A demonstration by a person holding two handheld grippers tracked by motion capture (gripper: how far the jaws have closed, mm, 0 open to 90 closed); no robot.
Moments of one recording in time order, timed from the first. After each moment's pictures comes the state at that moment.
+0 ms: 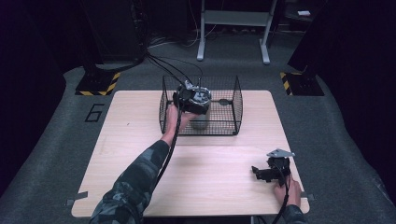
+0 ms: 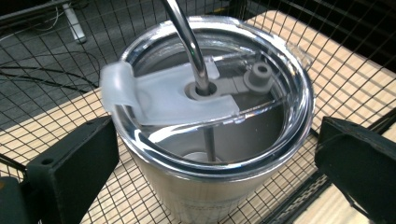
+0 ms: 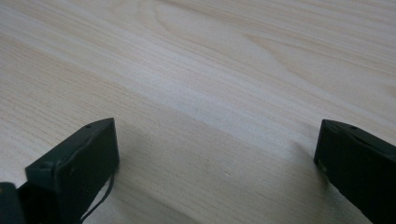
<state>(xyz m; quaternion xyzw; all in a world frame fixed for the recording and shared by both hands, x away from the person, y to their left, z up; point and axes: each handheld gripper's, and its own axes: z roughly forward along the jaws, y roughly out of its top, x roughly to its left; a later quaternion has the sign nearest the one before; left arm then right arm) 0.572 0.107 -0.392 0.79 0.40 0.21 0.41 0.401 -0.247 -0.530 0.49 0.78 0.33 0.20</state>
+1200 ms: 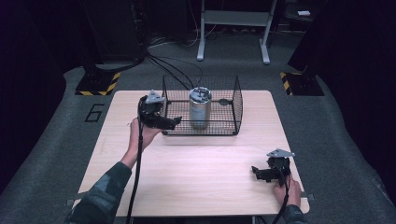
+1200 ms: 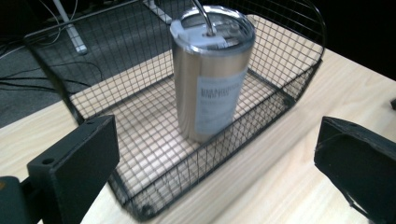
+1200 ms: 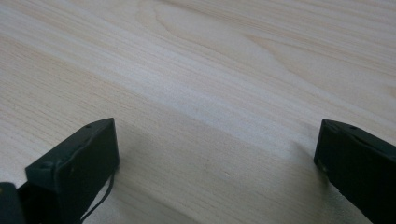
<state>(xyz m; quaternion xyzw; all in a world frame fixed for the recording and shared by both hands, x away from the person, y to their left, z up) 0.470 0.209 -0.356 0.79 0.37 0.21 0.44 0.400 -0.247 -0.530 0.49 0.78 0.33 0.20</state>
